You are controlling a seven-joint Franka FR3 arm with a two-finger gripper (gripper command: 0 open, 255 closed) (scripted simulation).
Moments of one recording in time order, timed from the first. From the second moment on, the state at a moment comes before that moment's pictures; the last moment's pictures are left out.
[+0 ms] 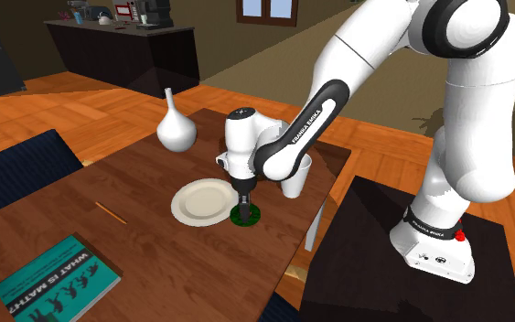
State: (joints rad) arm 0.23 0.30 0.22 -2.24 -0.09 2.53 -0.10
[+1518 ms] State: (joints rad) arm 0.22 0.21 0.24 -2.23 -0.06 2.44 -0.13
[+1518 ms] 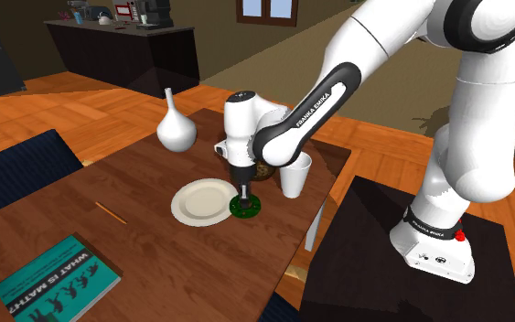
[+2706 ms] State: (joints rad) arm 0.17 0.08 0.21 -2.17 0.00 2.25 -0.23
